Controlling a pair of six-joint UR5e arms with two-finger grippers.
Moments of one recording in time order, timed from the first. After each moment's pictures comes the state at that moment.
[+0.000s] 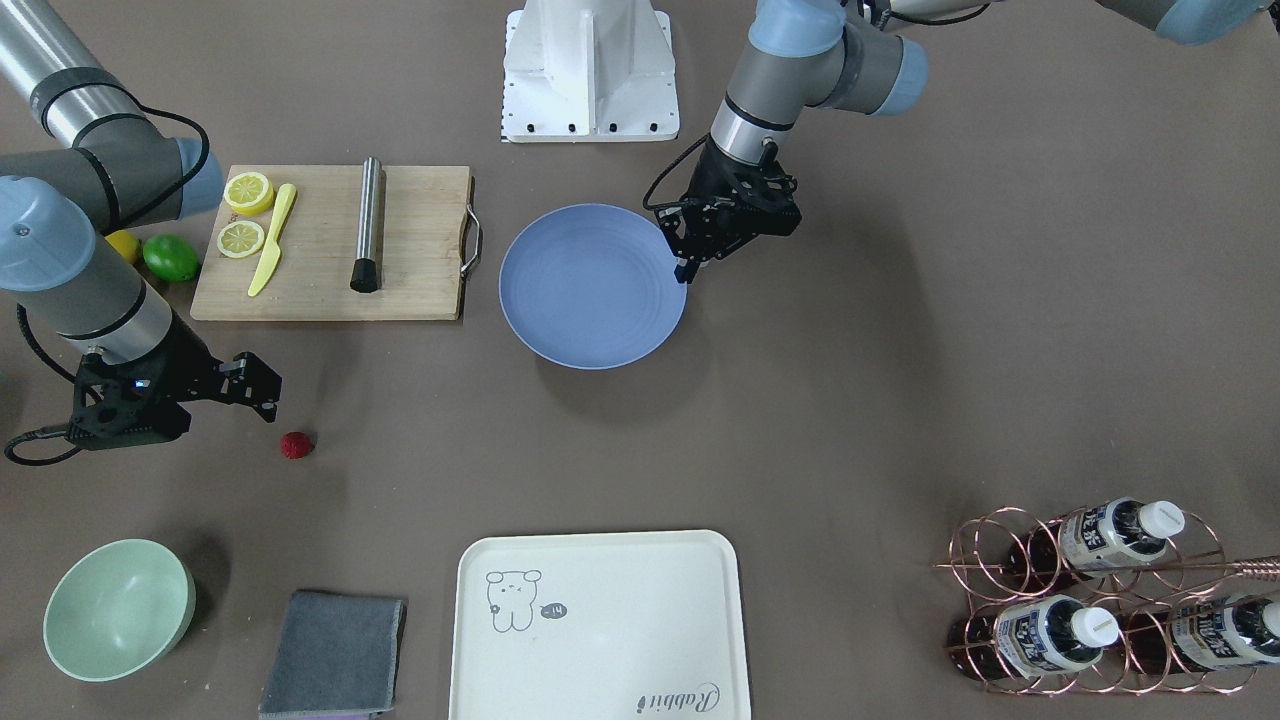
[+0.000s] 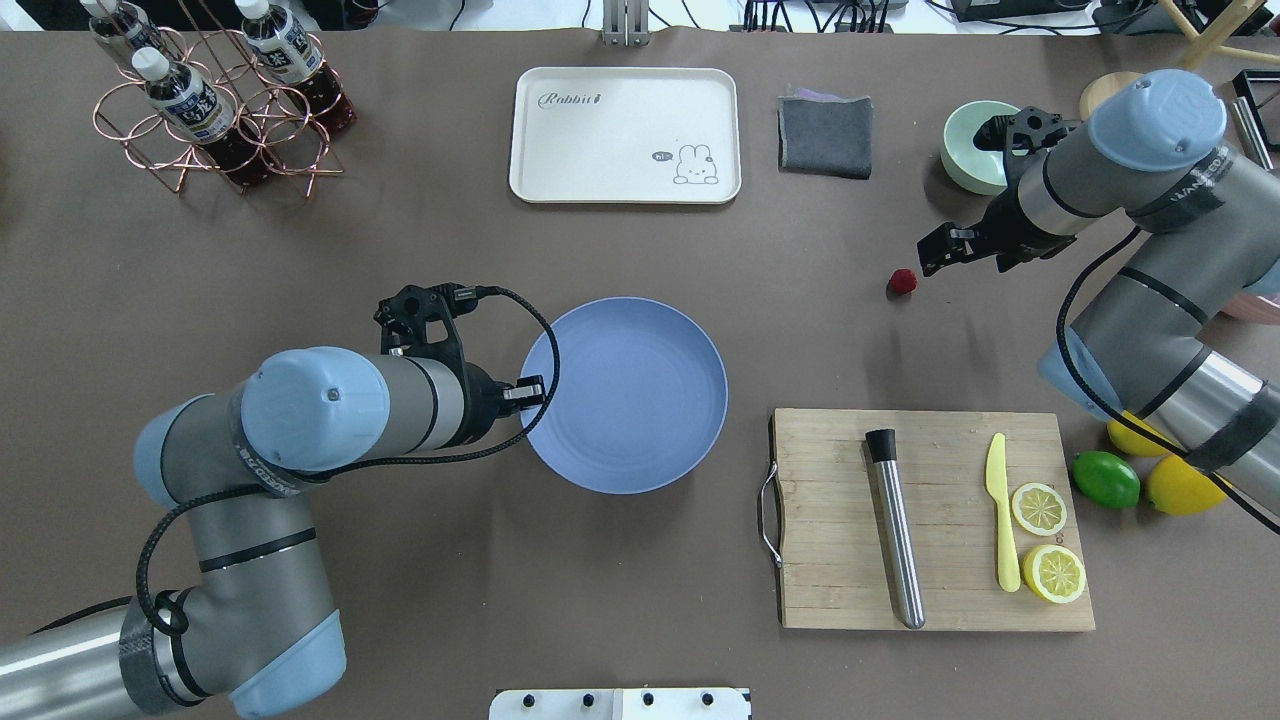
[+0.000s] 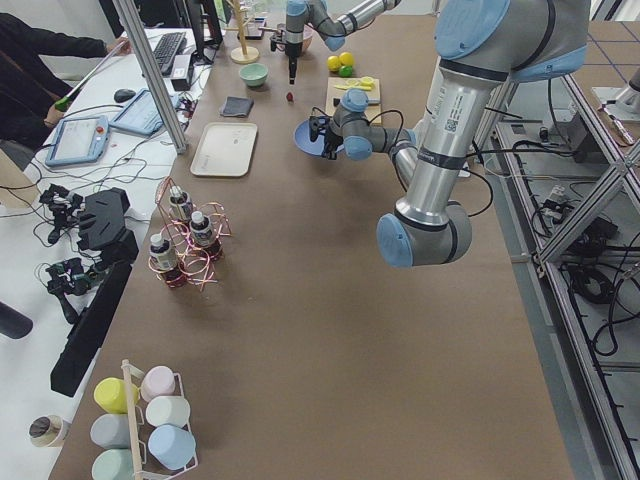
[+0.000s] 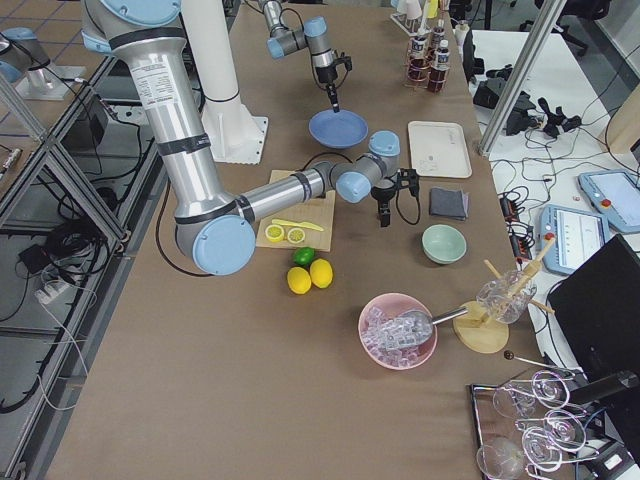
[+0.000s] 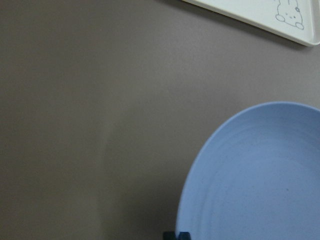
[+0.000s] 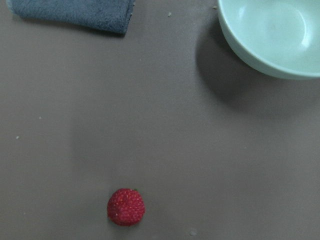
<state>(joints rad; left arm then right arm) -0.40 -2.01 -1.82 -1.99 -1.61 -1.49 0.90 -1.26 1.57 -1.21 2.08 0.83</state>
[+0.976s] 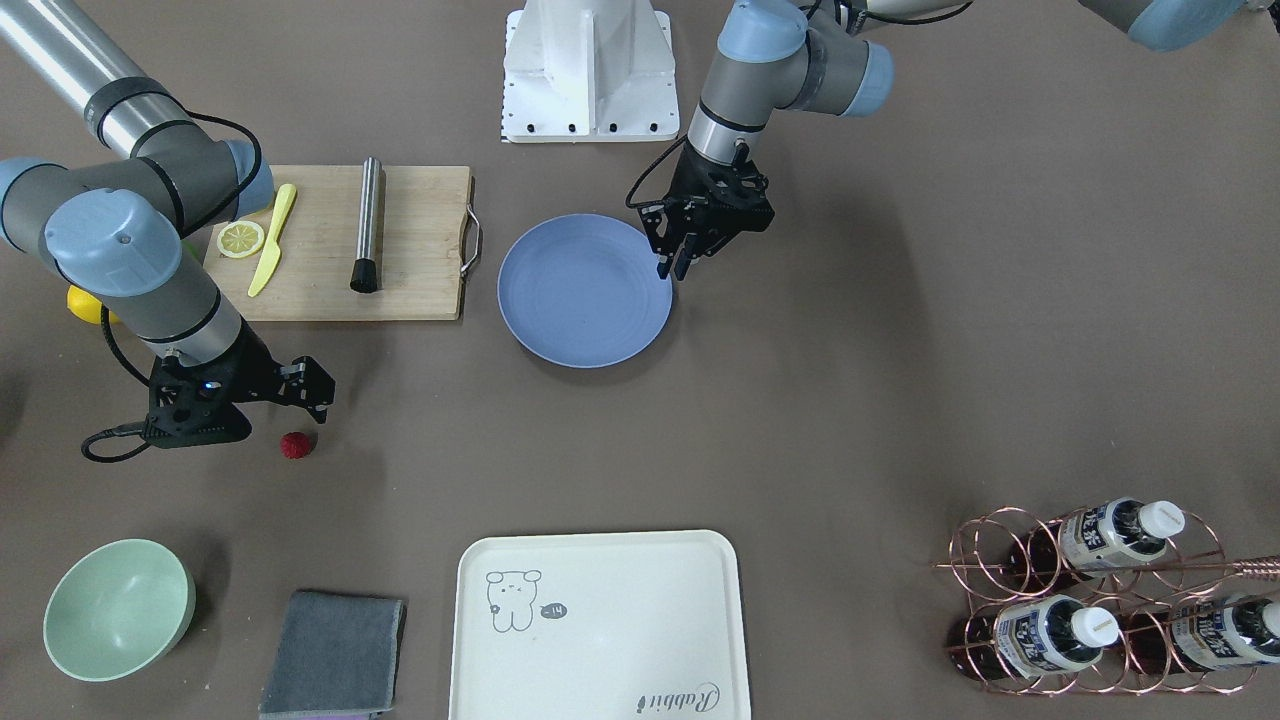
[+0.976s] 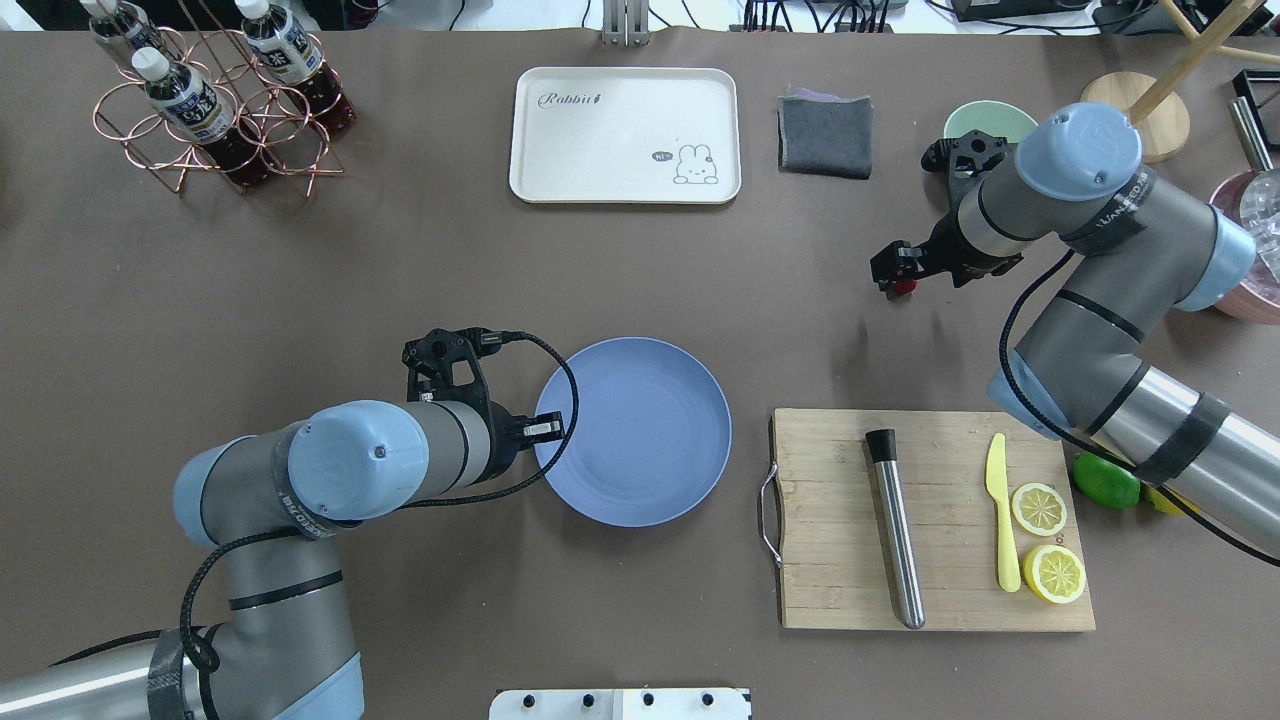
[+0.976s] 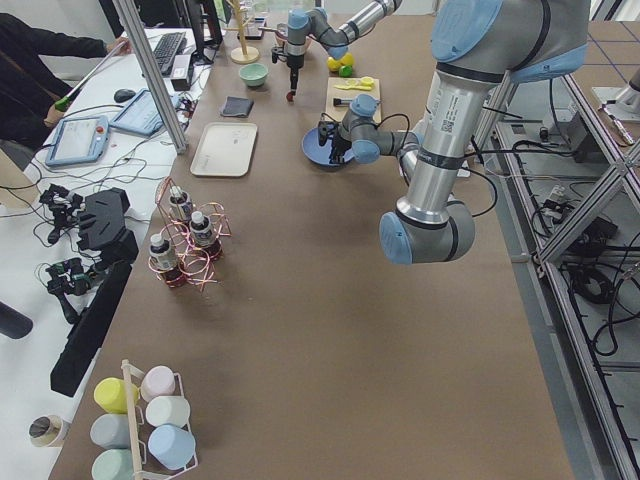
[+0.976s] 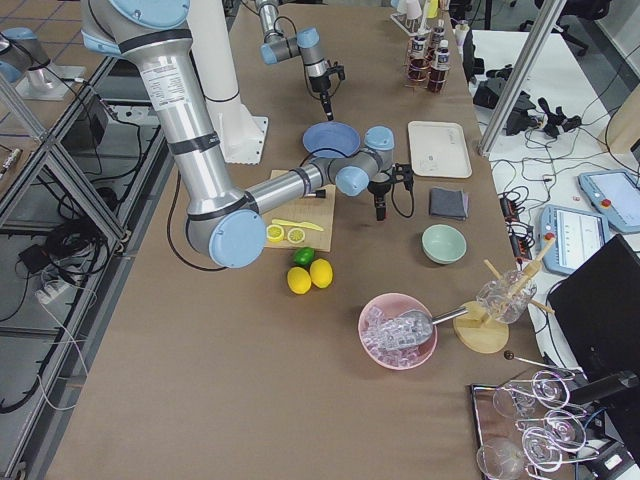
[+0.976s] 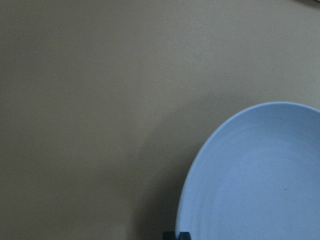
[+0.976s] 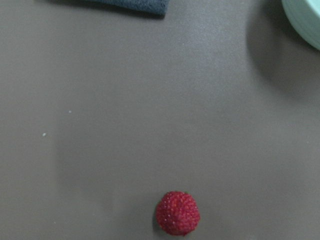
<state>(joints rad) -0.35 -2.02 -1.79 -1.99 -1.54 -1.50 0.84 -1.19 1.53 -1.21 2.02 0.90</state>
